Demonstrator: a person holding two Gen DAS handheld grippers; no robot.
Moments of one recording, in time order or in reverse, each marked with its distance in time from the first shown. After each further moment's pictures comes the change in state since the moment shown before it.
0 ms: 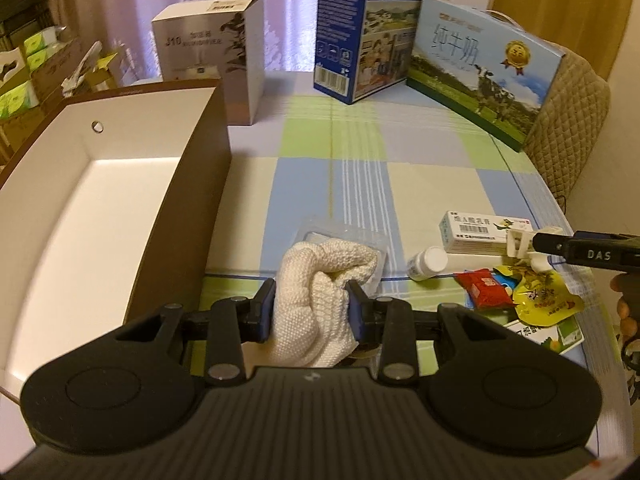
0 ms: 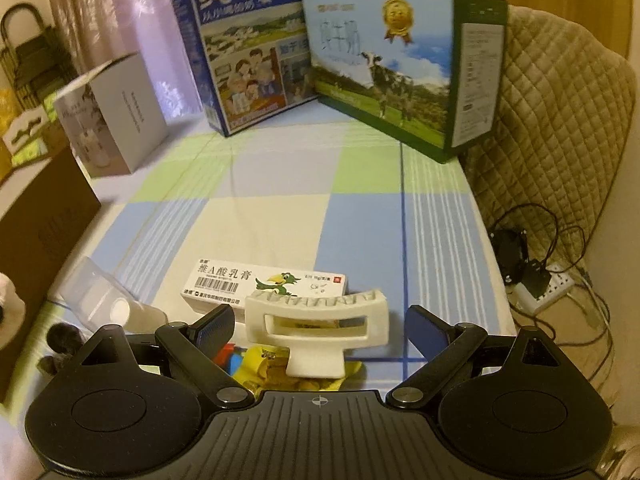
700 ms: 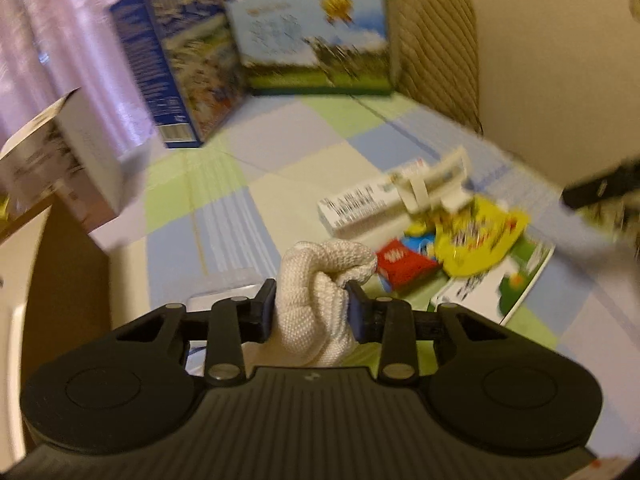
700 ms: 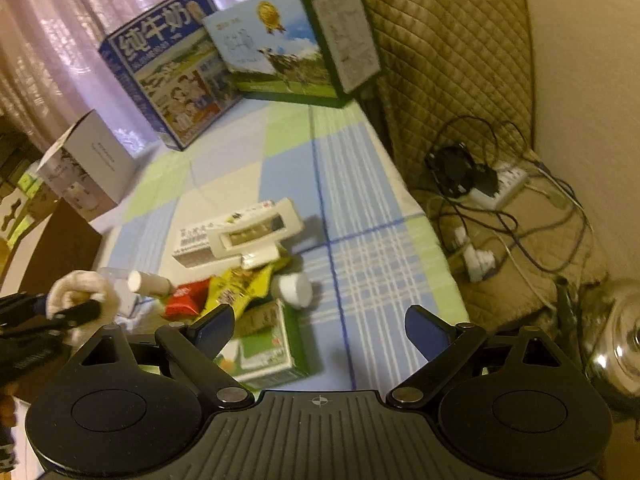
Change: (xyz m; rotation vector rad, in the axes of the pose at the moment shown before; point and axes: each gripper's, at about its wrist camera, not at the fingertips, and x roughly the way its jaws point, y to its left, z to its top) left arm 0.021 -0.090 -0.018 0.443 -0.108 -0.156; right arm -0.098 -0.054 -0.056 0.326 0.019 0.012
